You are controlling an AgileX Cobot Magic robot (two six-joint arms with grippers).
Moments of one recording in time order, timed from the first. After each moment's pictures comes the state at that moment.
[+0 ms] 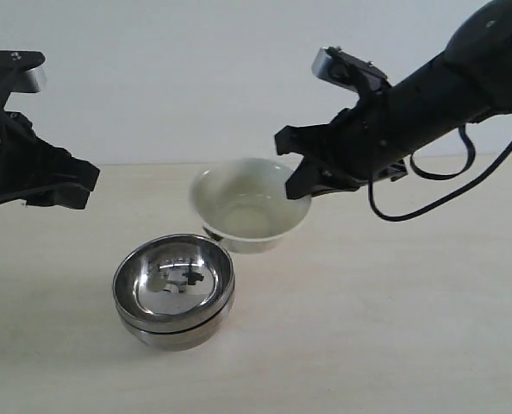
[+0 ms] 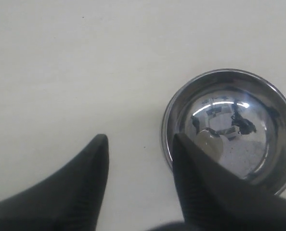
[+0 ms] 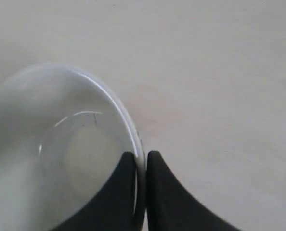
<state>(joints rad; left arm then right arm) -0.28 1.46 -1.06 -0.11 0.64 0.09 0.36 1.75 -1.29 0.80 0.73 -0.49</state>
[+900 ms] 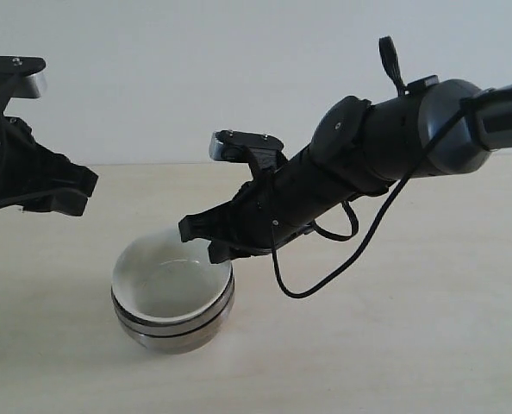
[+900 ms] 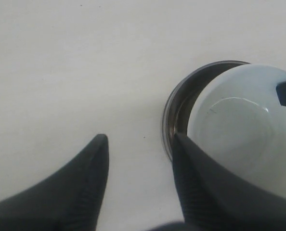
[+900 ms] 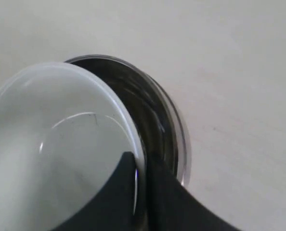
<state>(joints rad) -0.28 1.46 -1.06 -0.11 0.67 0.09 0.62 1.95 -1.31 0.81 0.48 -0.50</state>
